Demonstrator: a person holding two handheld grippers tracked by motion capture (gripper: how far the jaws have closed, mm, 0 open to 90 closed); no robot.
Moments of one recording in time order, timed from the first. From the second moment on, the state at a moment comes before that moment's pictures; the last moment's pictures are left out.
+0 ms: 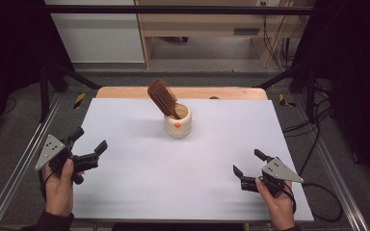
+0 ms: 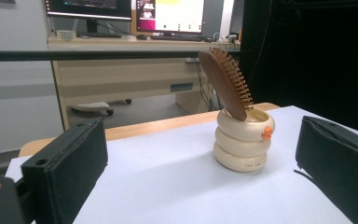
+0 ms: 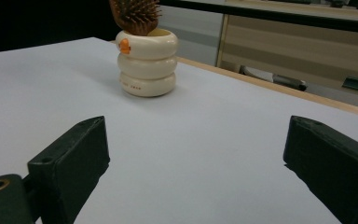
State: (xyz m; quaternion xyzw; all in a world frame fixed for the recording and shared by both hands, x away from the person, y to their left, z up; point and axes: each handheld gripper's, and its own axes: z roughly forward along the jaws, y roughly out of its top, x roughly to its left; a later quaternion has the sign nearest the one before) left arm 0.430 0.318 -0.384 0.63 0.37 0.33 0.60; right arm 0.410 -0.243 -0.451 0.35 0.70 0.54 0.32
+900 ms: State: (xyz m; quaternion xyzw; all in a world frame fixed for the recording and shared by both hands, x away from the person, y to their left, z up) left arm 0.410 0.324 -0.413 0.64 0.37 0.32 0.60; right arm 0.406 -0.257 -0.467 0.35 0.69 0.54 0.32
